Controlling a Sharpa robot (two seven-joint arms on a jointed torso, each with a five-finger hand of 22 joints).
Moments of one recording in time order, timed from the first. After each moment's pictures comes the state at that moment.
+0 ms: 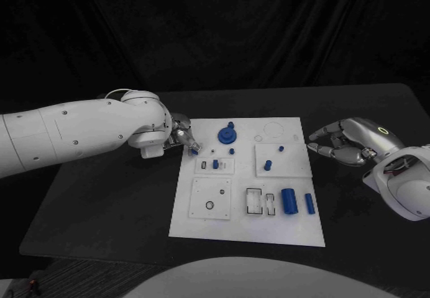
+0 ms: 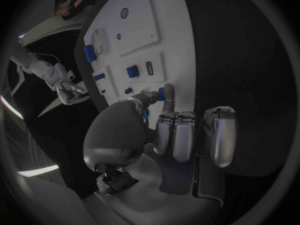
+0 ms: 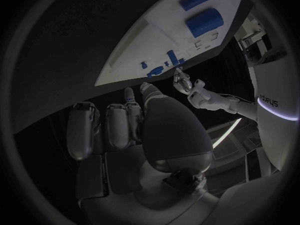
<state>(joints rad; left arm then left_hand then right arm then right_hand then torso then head) 1.41 -0.83 -0.22 1.52 -0.91 0.15 -0.61 1.10 -0.08 0.46 0.06 0.47 1.09 0.04 0.18 1.01 1.46 -0.03 1.57 1.31 1.47 -0.07 1.57 1.31 0.01 1.47 0.04 1.47 1.31 1.30 -1.13 -0.25 1.77 -1.50 -0.55 -0.16 1.37 0.02 0.08 0.27 0.39 0.96 0.07 0.13 0.17 1.46 -0.03 1.21 1.52 1.47 -0.09 1.34 1.15 0.04 1.47 0.02 1.38 1.31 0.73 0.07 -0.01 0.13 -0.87</state>
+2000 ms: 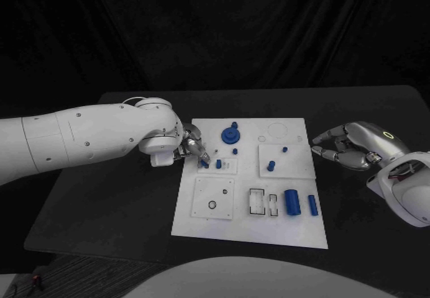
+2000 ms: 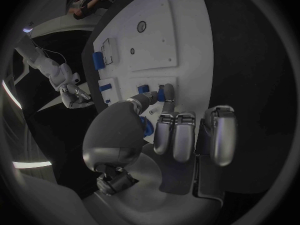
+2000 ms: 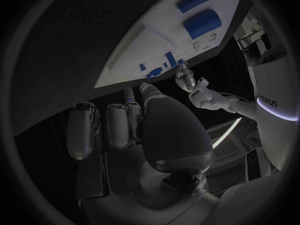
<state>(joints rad) 1.38 -0.80 -0.21 1.54 -0.83 0.18 -0.65 1.06 -0.07 0.51 0.03 0.42 1.07 0.04 0.18 1.02 1.46 -0.03 1.57 1.31 1.47 -0.07 1.57 1.31 0.02 1.47 0.04 1.45 1.31 1.29 -1.13 -0.25 1.78 -1.50 -0.55 -0.16 1.37 0.02 0.08 0.27 0.40 0.96 0.08 0.13 0.17 1.46 -0.03 1.20 1.53 1.46 -0.09 1.34 1.14 0.04 1.47 0.02 1.38 1.31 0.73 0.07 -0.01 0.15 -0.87</state>
